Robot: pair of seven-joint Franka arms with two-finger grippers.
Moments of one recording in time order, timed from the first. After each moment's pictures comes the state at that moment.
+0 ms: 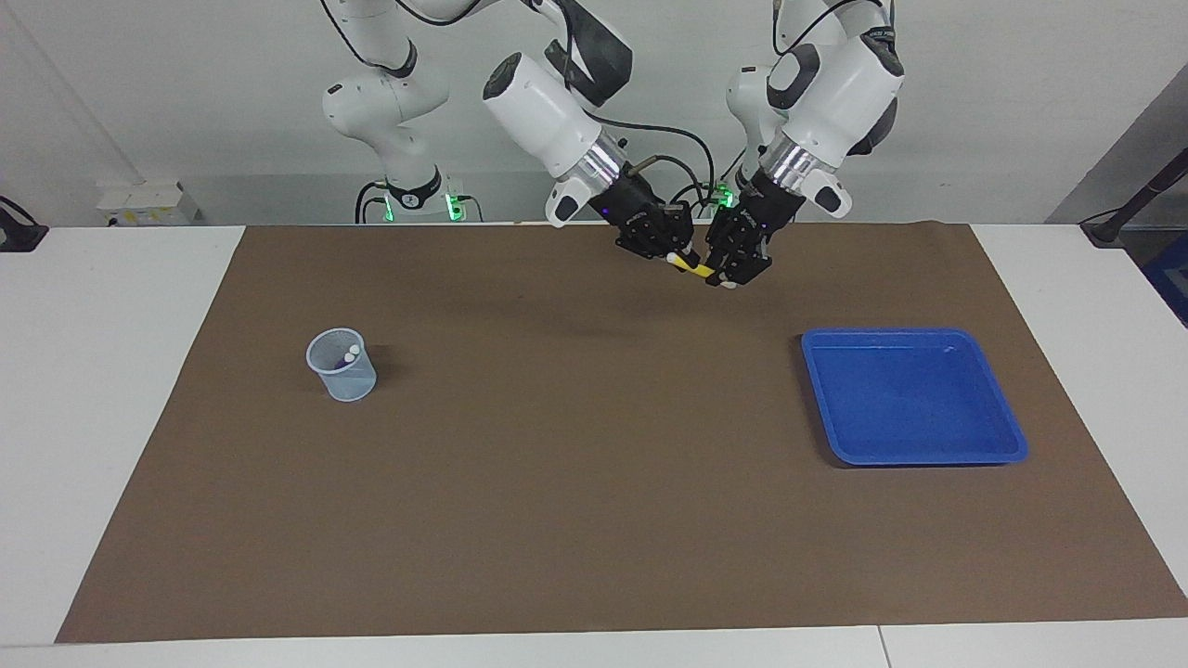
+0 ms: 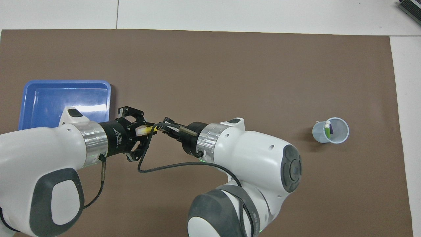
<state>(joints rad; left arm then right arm) -0.31 -0.28 -0.09 -2.26 -0.56 2.34 -1.72 0.59 0.09 0.15 -1.93 0.79 2.67 0.62</state>
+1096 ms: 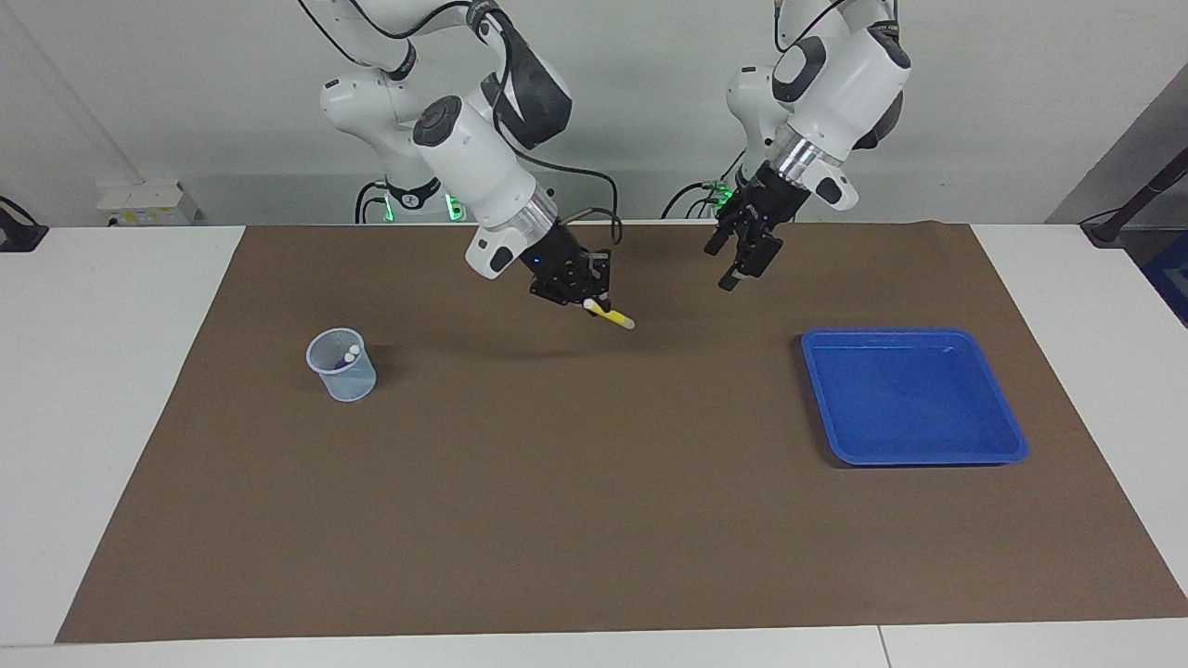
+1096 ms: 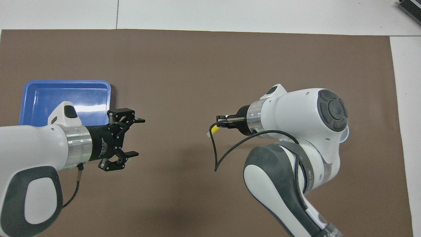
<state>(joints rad) -0.22 -0.31 -0.07 -2.26 -0.56 2.14 -1.16 0.32 0.07 0.13 -1.93 0.42 2.20 0.19</state>
